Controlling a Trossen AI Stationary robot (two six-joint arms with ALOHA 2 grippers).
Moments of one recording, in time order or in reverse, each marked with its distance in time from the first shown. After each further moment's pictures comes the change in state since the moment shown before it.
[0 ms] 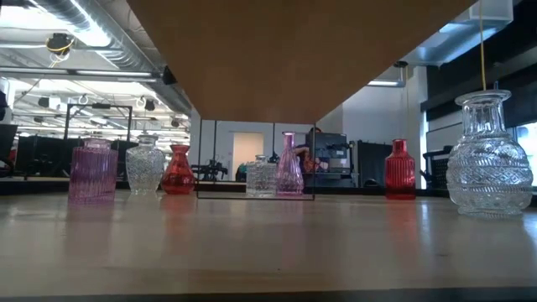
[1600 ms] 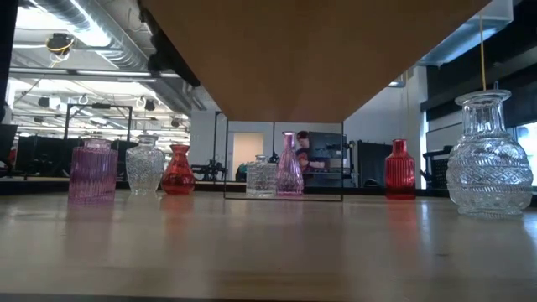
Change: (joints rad) left arm 0.089 -0.139 0.000 -0.088 -0.071 -0.010; right arm 0.000 0.297 0.319 0.000 -0.139 -0.195
